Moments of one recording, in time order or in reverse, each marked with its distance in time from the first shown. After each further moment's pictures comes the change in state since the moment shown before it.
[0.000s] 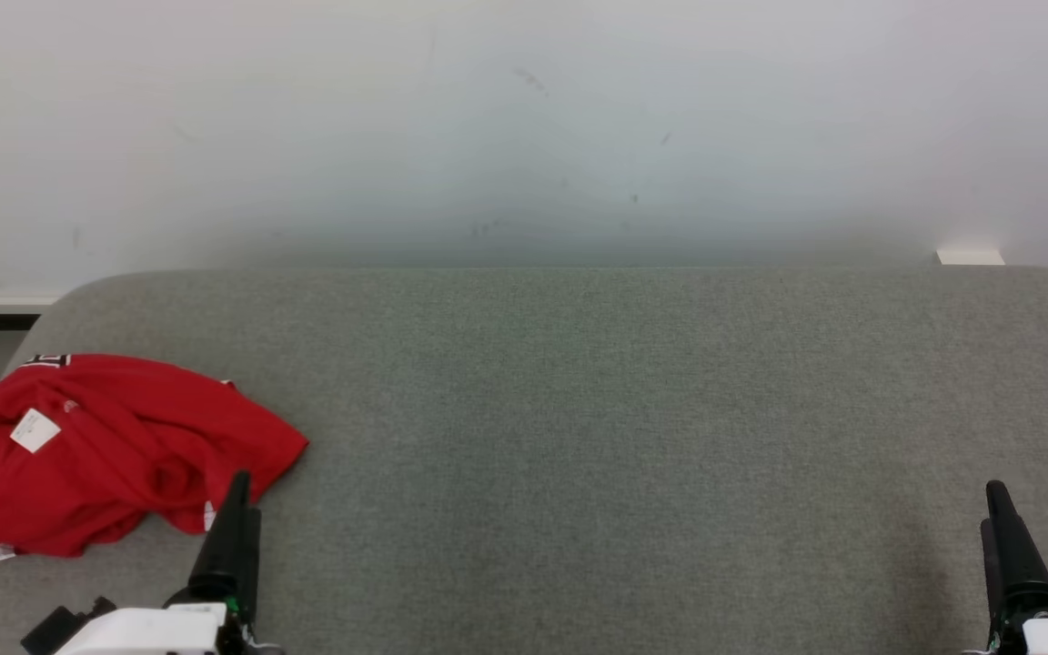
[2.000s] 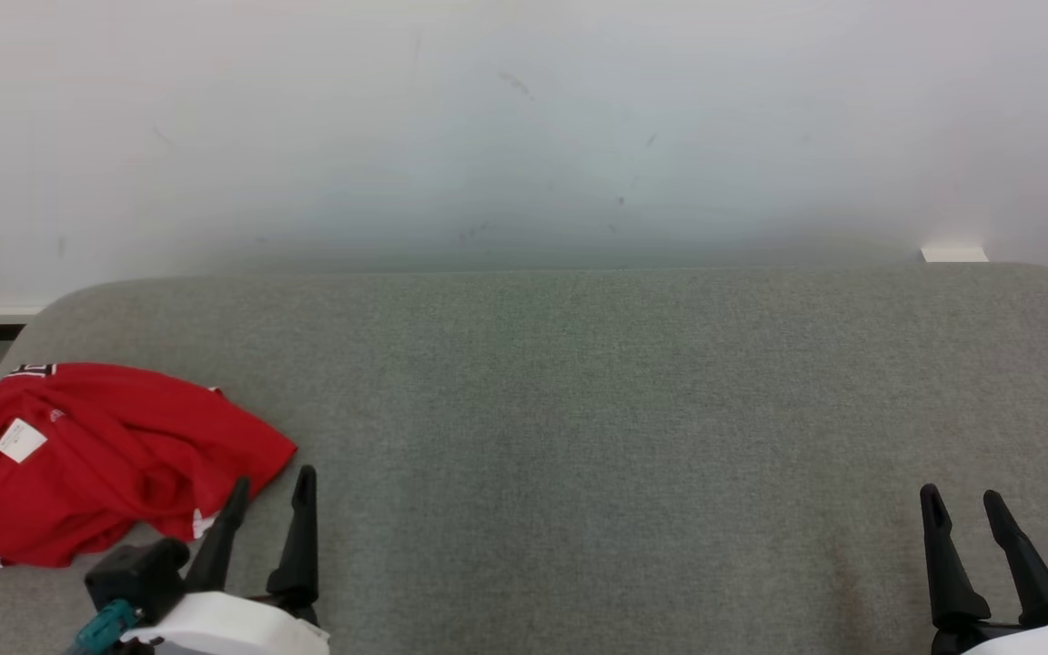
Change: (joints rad) left arm 0.007 0.093 -0.162 -0.076 1.057 0.108 -0.198; right arm 0.080 -0.025 0.045 -0.172 -1.023 0.000 -0.074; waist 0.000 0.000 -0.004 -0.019
